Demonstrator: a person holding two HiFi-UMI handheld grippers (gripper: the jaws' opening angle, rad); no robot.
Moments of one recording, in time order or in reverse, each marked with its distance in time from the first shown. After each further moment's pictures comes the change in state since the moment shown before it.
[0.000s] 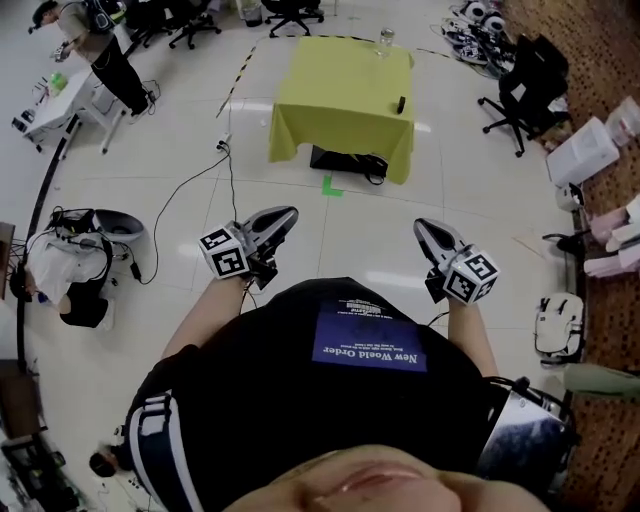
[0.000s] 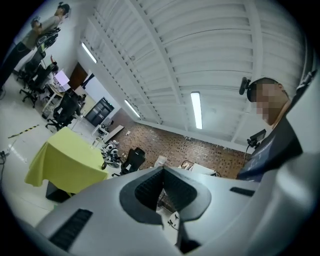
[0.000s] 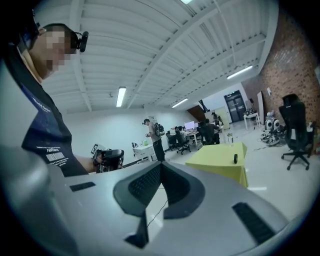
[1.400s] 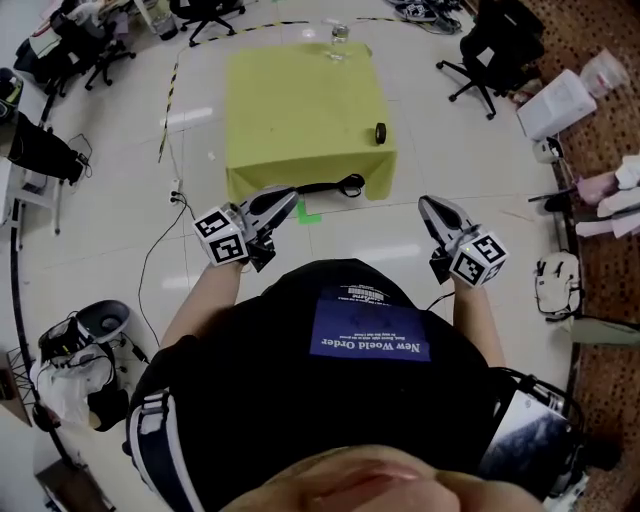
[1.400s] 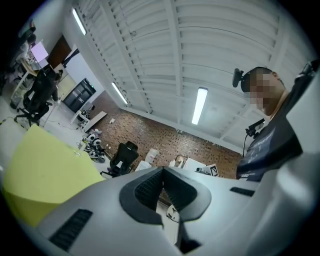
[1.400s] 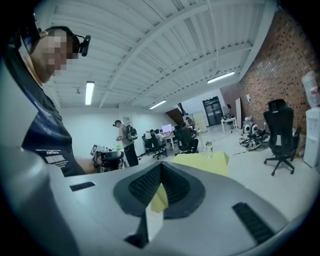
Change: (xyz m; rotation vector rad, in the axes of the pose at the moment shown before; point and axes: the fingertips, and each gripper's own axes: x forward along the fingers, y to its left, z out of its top) left arm 0.200 0.312 0.148 -0.005 0.155 -0.239; right arm 0.222 -0.237 0.100 0.033 -0.028 -0.260
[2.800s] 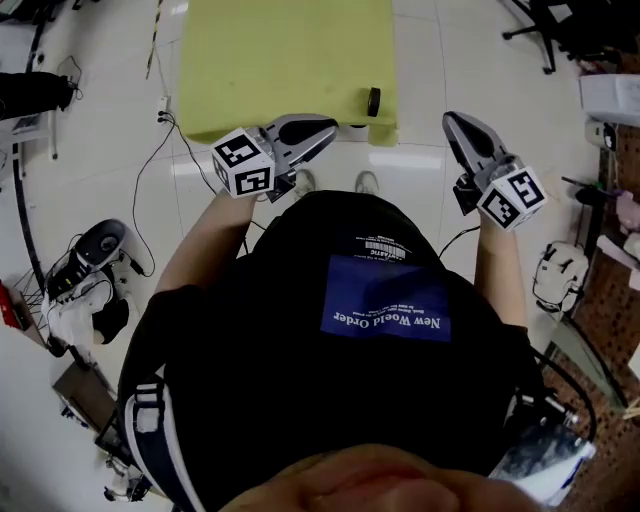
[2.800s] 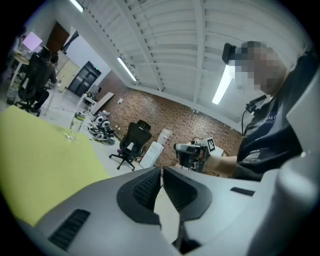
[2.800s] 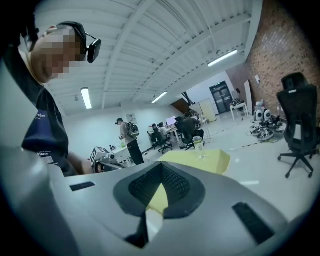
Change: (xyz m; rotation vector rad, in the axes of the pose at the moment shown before) left arm 0.253 0.177 -0.044 -0.025 0.234 0.091; right arm 0.132 -0.283 0.037 0.069 0.090 0.155
